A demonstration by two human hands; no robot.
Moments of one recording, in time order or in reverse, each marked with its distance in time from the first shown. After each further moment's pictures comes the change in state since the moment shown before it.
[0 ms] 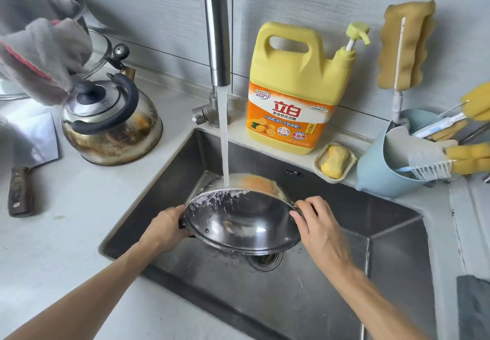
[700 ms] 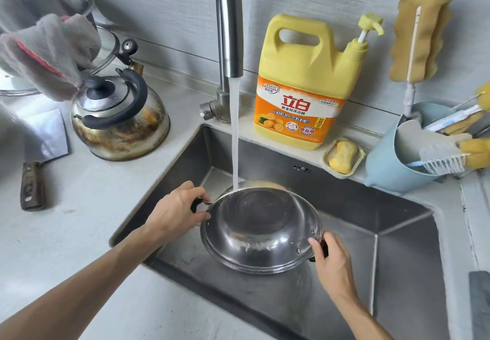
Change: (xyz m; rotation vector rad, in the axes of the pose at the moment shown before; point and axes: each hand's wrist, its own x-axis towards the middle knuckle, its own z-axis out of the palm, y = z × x) left_hand -0.026 0.056 -0.053 0.088 0.091 0.236; right_hand -0.088 0.021 0.049 0.333 -0.052 0.558
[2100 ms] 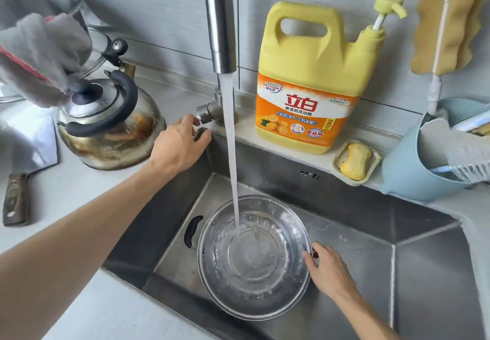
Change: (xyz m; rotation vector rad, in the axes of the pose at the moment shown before) left_hand 0.117 0.041 -0.077 0.064 0.391 -0.111; right_hand 0.030 0.018 0.036 -0.265 -0.417 0.171
